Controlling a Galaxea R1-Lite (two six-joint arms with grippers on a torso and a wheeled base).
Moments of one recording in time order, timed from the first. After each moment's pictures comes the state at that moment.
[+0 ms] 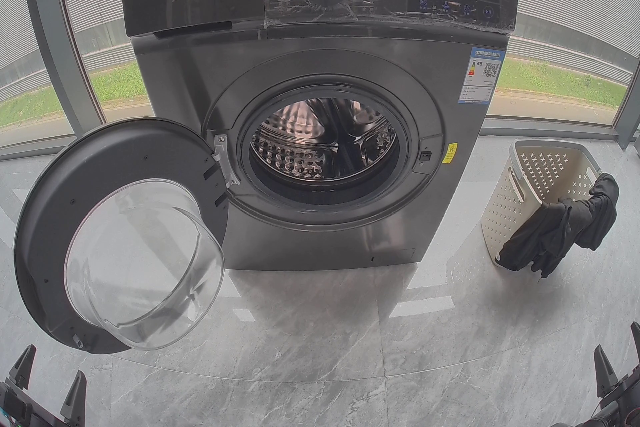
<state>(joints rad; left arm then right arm) 0.00 0.02 -0.02 0.00 -0.01 -0.01 0.01 0.01 -0.02 0.00 -0.02 0.00</state>
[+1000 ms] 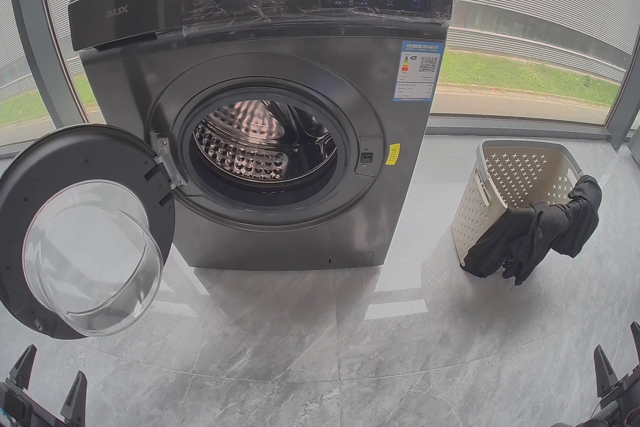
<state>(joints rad) 0.00 0.02 -0.02 0.00 -0.01 -0.01 0.01 0.01 -0.02 0.00 -0.02 0.00</state>
